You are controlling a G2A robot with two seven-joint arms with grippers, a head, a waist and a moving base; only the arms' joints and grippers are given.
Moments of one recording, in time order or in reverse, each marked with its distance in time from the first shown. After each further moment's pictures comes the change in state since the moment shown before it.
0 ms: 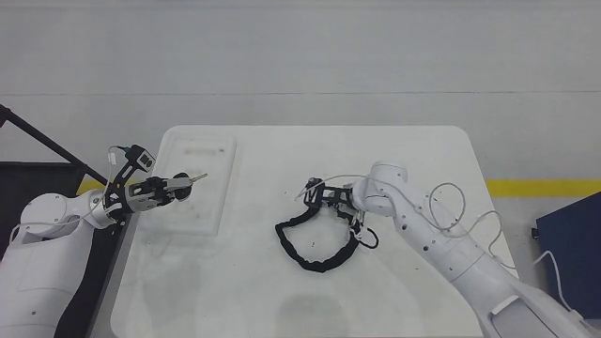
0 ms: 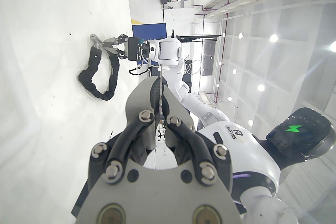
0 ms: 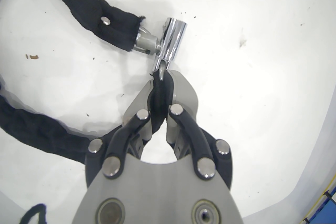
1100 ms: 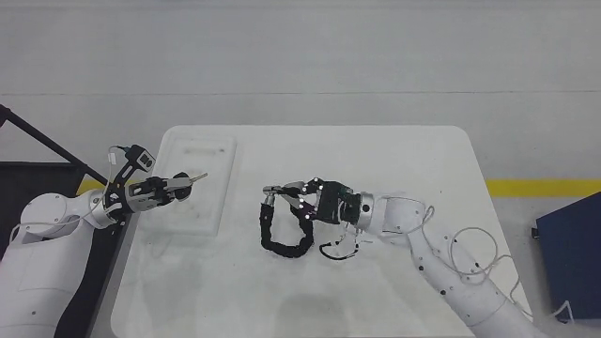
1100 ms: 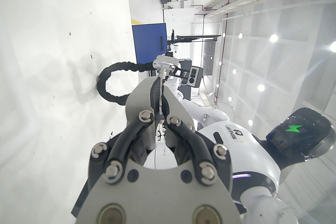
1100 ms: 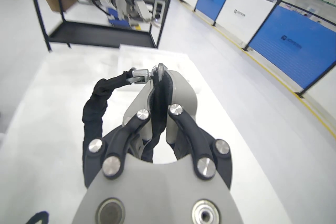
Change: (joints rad) left arm 0.000 0.000 0.000 0.000 0.000 0.000 0.000; right arm -0.265 0.084 0.172 -0.224 -0.163 -0.081 -1.330
